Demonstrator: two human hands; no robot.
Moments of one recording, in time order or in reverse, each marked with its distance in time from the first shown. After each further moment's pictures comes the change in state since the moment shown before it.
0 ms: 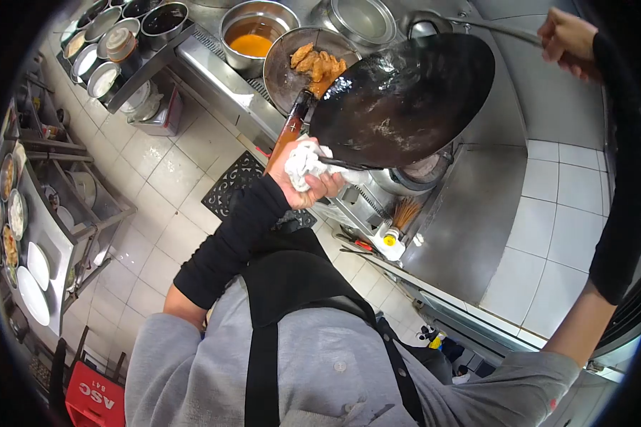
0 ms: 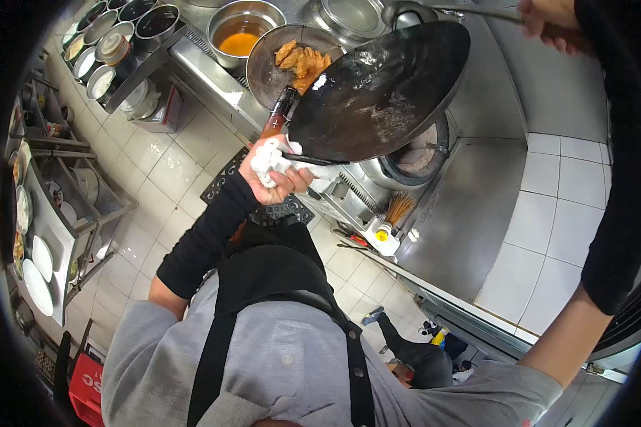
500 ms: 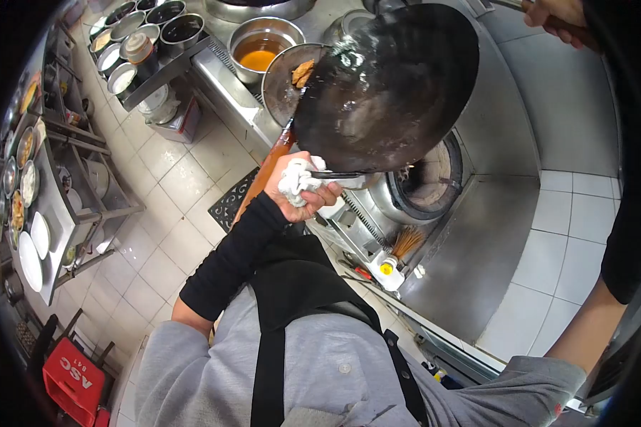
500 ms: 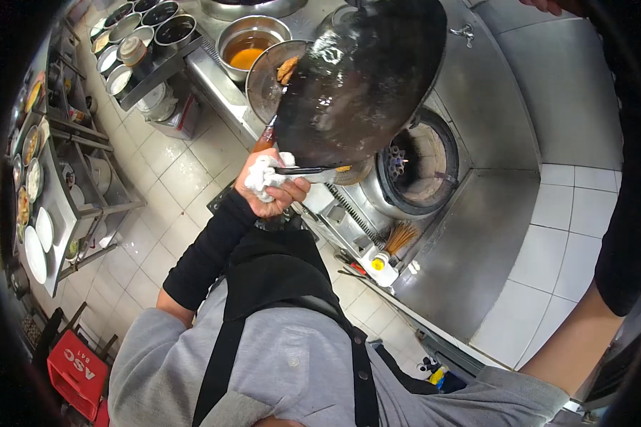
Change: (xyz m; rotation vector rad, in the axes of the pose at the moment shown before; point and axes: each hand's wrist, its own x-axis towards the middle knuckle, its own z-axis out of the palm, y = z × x) left_hand 0.041 -0.016 -0.010 0.185 -0.052 0.305; right_hand -0.054 -0.056 -0.018 -0.090 -0.036 -0.055
